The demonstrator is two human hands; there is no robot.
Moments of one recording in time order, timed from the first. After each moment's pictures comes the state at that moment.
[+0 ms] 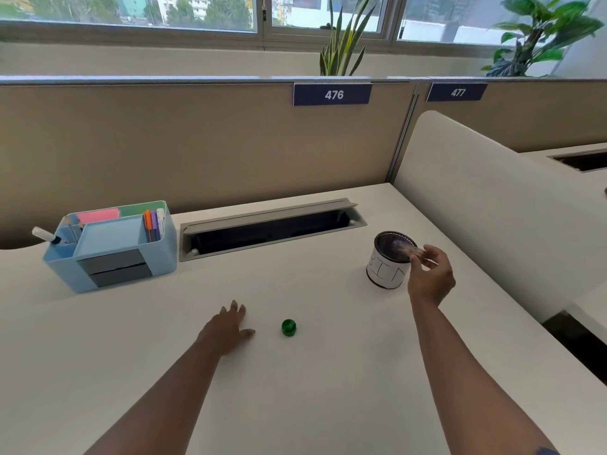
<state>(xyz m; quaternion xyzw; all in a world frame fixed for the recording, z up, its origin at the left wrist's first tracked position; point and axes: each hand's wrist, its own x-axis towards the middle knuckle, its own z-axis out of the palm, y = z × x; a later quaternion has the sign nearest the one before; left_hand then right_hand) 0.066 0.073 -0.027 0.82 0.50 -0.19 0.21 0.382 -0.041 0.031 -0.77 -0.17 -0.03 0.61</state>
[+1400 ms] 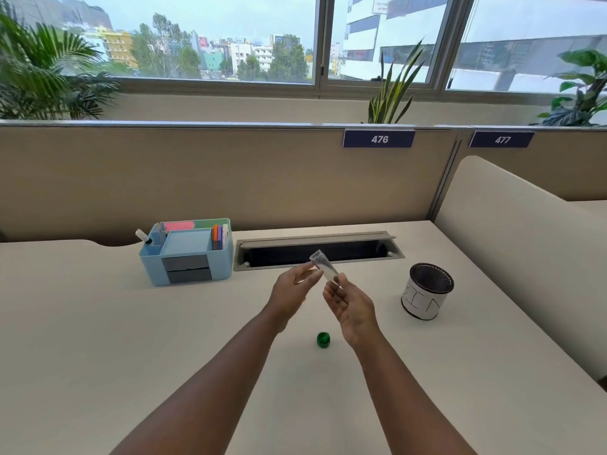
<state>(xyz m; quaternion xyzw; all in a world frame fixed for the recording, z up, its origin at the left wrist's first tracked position) 0.096 0.026 0.086 0.60 0.45 0.33 0.58 0.212 -0.022 0.066 -0.44 -0.11 0.55 0.70</state>
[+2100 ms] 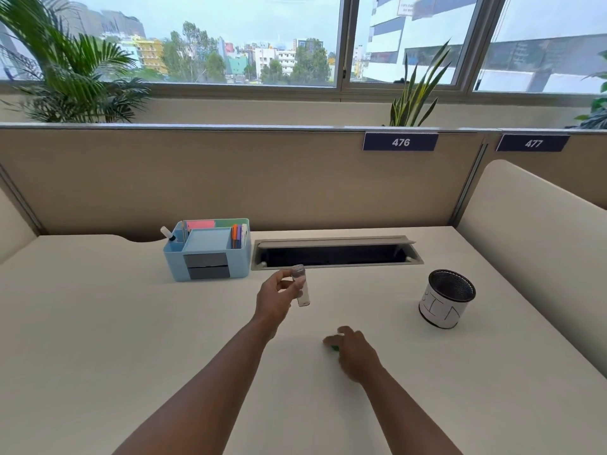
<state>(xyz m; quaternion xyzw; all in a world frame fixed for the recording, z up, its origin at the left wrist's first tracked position) 0.060 0.028 0.074 0.52 0.51 0.40 0.55 0.218 -0.034 -0.019 -0.71 -0.67 0.19 0.05</state>
